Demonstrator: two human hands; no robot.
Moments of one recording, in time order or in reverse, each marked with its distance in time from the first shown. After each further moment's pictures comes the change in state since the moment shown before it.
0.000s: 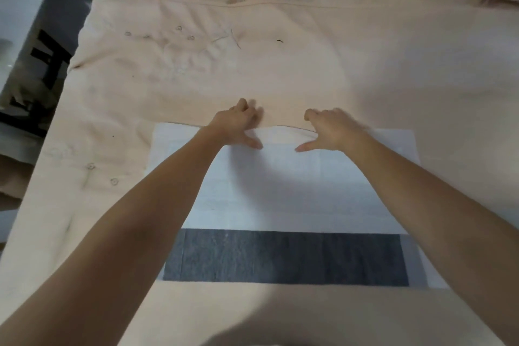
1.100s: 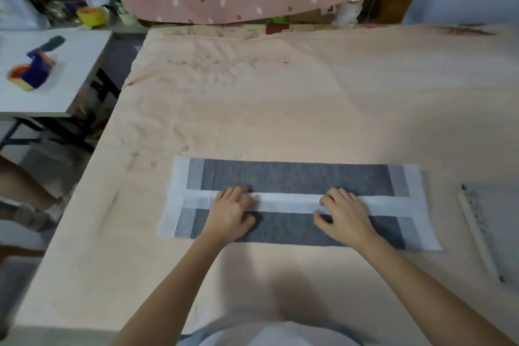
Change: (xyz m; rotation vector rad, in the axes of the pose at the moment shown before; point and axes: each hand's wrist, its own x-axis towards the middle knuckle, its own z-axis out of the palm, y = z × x) left_hand -0.227 0.055 0.119 0.030 0.314 0.014; right_hand -0.210 -0.084 0.110 0.112 0.311 0.043
